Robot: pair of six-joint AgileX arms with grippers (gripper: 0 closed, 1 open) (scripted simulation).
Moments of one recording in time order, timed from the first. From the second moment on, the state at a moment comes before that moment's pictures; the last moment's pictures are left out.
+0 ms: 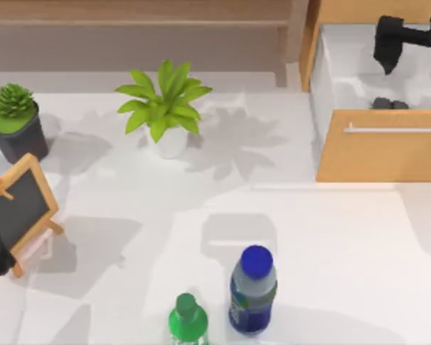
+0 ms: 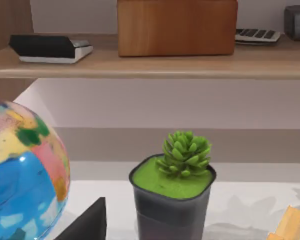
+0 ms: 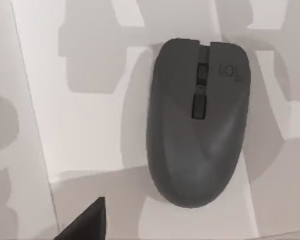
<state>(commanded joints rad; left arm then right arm) 0.00 0.00 0.00 0.00 0.00 0.00 0.14 2.04 1.79 -0.98 0.04 0.36</state>
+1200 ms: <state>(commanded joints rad) 0.00 0.00 0.00 0.00 0.00 0.00 0.14 2.42 2.12 -1.17 0.05 0.45</state>
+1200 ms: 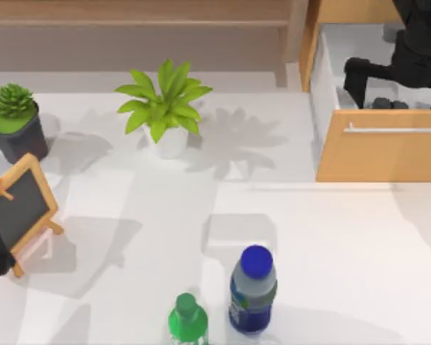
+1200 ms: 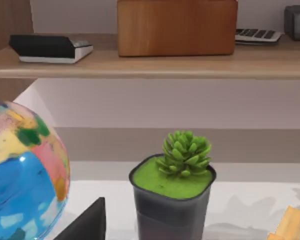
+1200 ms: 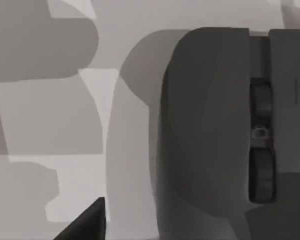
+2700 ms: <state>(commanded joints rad) 0.00 0.00 0.00 0.00 0.00 0.00 0.14 2.46 2.08 -1.09 0.05 0.45</state>
